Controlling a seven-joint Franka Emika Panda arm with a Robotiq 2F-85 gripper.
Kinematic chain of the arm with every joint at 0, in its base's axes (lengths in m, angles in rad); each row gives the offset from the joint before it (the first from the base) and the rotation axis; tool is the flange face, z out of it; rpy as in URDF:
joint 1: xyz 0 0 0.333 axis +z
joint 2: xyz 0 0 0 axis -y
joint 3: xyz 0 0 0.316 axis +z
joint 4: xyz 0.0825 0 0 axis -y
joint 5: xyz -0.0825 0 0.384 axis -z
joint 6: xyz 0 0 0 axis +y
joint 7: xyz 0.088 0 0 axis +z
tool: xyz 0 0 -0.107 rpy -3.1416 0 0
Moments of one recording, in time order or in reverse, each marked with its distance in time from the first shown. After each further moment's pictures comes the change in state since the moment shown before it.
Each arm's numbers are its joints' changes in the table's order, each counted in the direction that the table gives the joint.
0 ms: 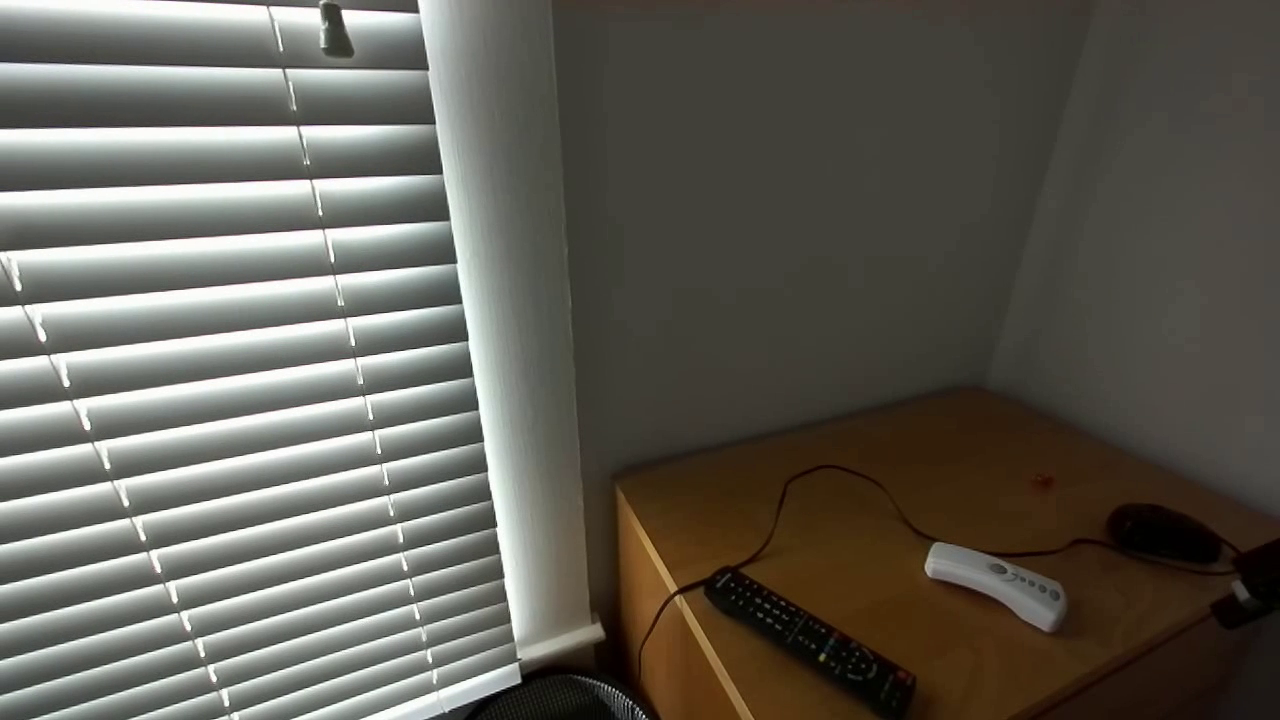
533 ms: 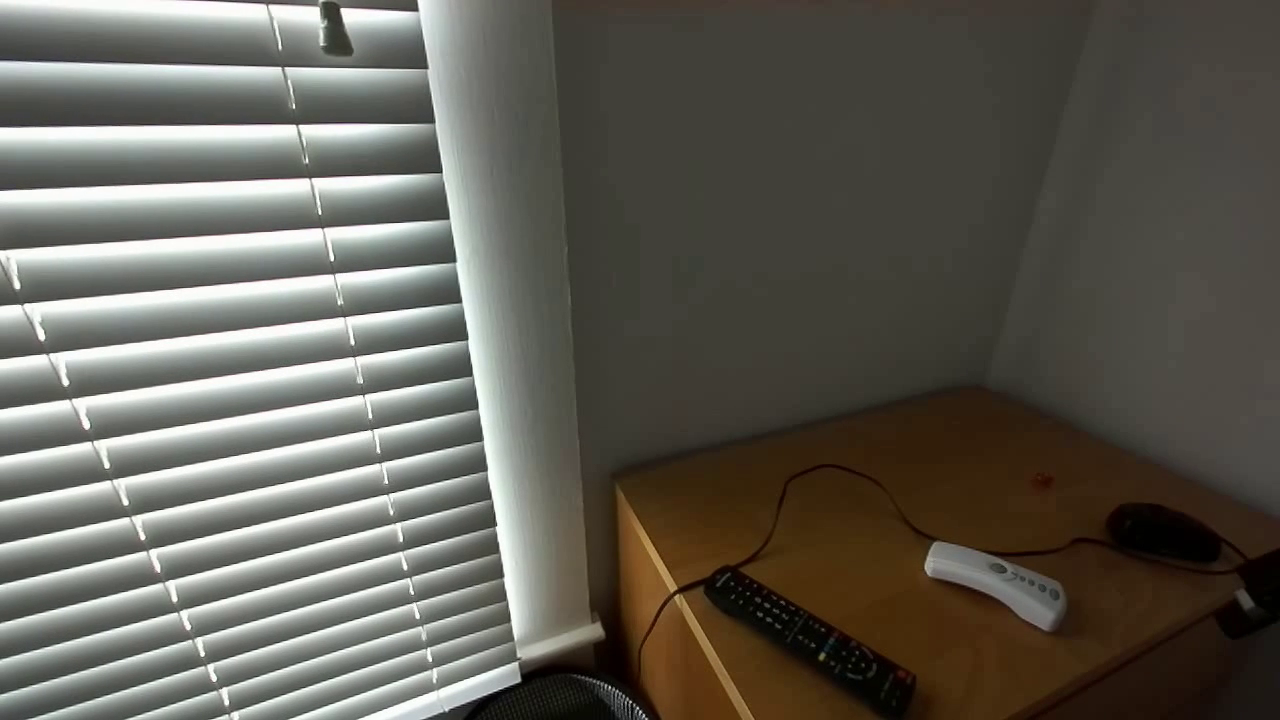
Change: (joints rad) arm 0.000 0.001 -0.005 -0.009 0.002 0.012 0.002
